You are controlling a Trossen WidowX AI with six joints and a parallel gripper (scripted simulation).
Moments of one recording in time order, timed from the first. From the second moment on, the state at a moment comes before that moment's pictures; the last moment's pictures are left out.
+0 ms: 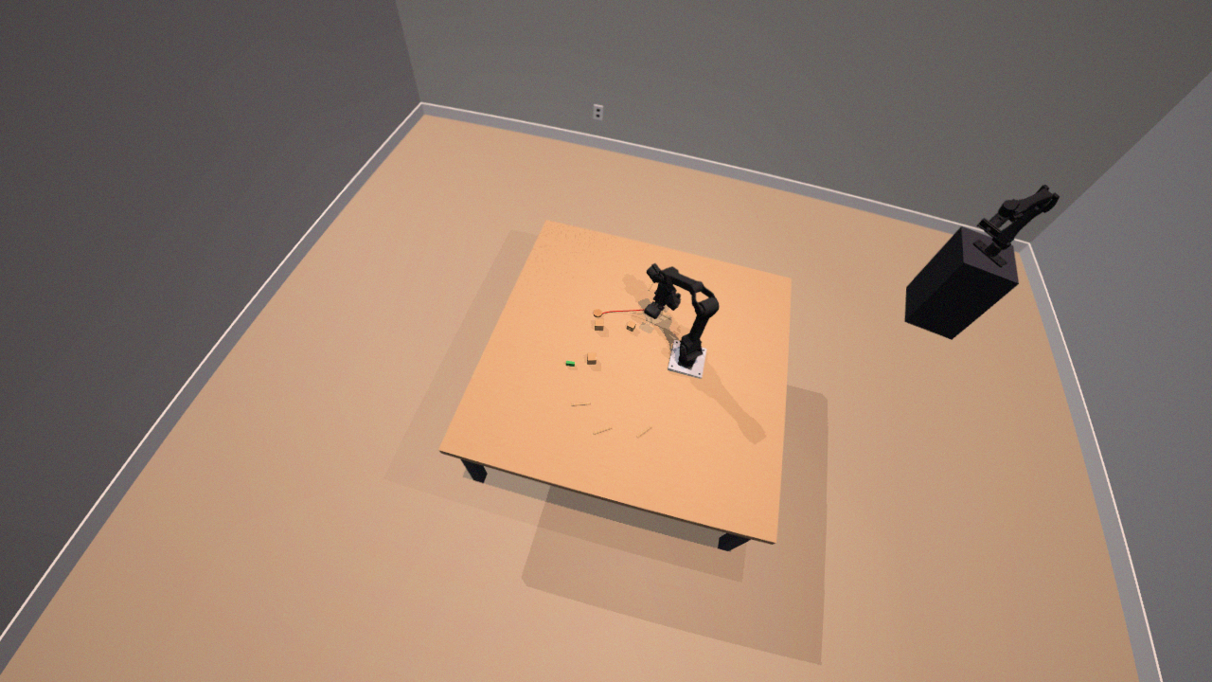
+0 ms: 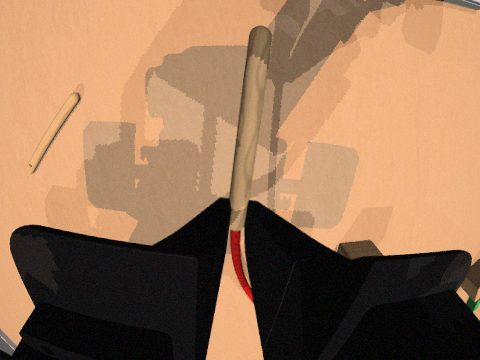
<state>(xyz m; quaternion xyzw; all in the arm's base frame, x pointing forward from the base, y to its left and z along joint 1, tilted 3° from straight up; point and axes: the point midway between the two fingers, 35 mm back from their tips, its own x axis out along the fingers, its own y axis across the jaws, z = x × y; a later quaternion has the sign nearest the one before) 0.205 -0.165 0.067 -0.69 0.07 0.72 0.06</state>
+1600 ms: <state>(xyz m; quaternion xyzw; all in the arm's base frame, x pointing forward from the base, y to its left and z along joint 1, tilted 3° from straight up) 0.241 -0.178 0.074 -0.57 -0.41 0.58 -0.41</state>
